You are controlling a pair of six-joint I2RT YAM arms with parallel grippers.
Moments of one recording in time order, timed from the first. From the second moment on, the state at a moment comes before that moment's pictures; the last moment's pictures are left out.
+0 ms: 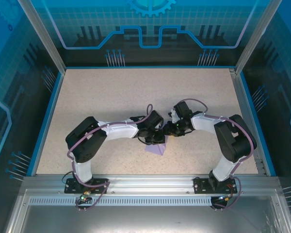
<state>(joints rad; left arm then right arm) -0.83 1.86 1.11 -0.32 0.34 -0.92 0.43 1.71 0.86 -0.35 -0.45 0.48</state>
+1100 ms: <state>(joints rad) -0.83 1.88 1.11 -0.35 0.24 -0.92 0.43 1.71 0.84 -0.32 -0.48 0.47</state>
